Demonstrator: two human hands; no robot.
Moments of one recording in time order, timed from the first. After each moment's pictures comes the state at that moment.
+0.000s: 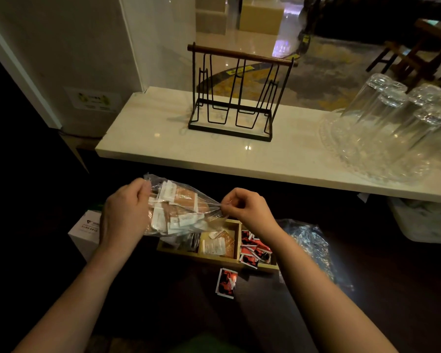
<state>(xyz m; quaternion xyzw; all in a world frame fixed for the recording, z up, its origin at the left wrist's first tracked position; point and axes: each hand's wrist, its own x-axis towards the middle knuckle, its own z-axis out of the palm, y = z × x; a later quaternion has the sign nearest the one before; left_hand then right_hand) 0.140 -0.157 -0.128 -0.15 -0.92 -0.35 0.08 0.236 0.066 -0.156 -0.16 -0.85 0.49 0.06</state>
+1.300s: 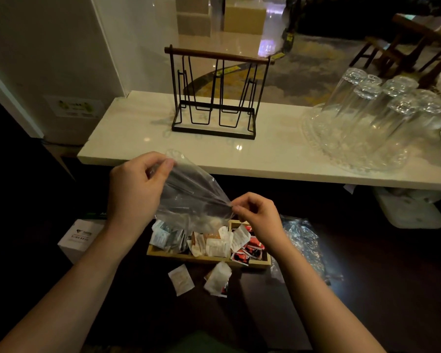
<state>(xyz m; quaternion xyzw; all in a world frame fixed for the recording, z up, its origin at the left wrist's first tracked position) 0.157 -0.109 -0.066 -0.28 -0.84 -0.44 0.12 0.272 0.088 -0.172 -0.20 -0.78 0.58 0.15</state>
